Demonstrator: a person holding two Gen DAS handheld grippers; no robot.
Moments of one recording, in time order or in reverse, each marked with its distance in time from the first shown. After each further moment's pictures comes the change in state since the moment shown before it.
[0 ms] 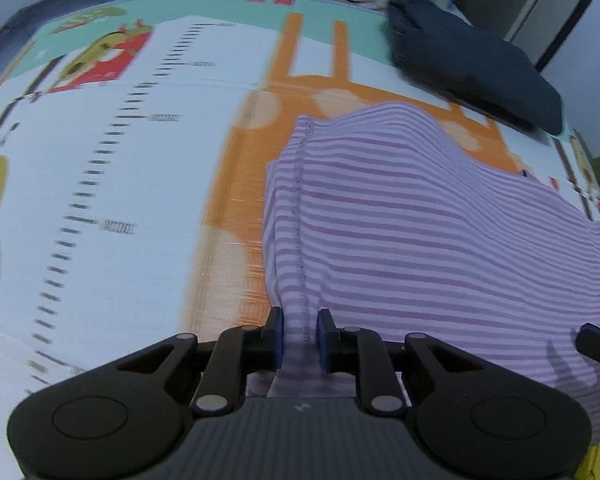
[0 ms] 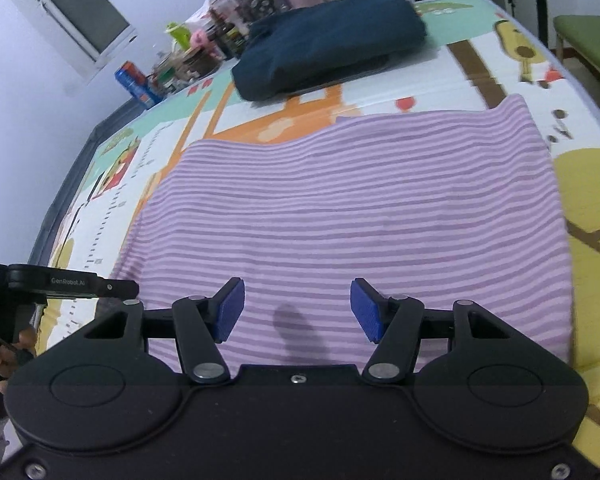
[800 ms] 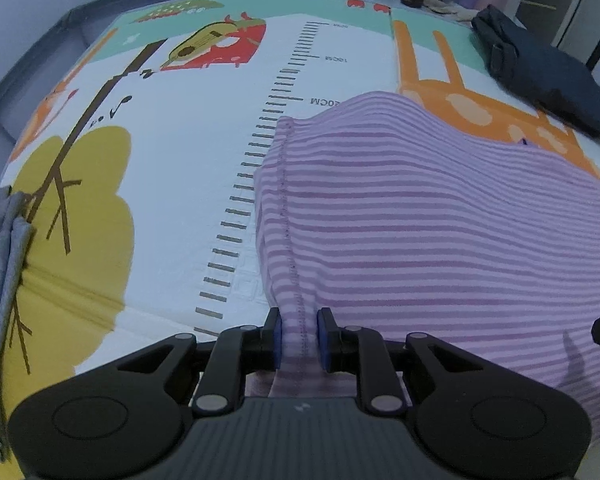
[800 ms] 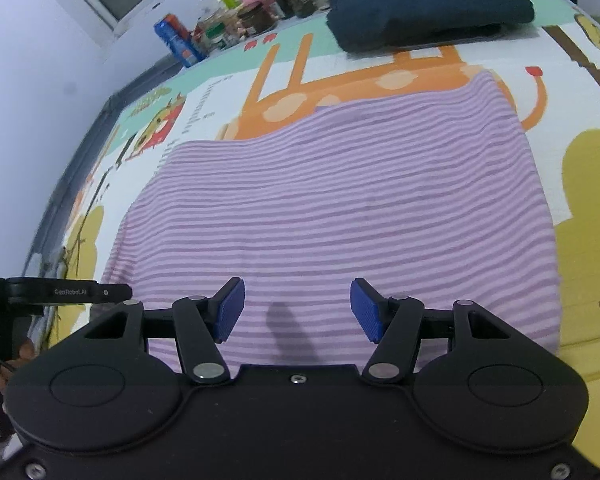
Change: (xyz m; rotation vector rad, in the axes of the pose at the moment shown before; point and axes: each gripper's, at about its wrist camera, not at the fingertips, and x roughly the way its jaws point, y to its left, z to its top) left arm -0.021 0.091 -0.025 -0.021 -0.019 0.146; right arm 0.048 0.138 -0.035 -0.051 0.048 -0.010
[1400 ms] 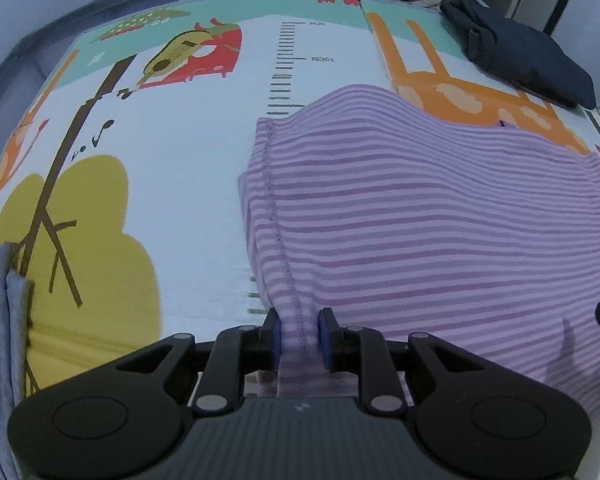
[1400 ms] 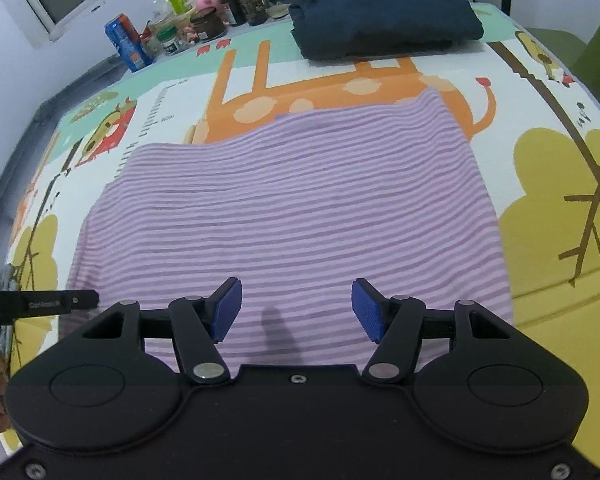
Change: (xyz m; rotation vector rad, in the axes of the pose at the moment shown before) left arm 0.007 0.046 0.014 0.144 0.009 -0.094; right arm -0.007 0.073 -0.014 0.065 -0.023 -0.264
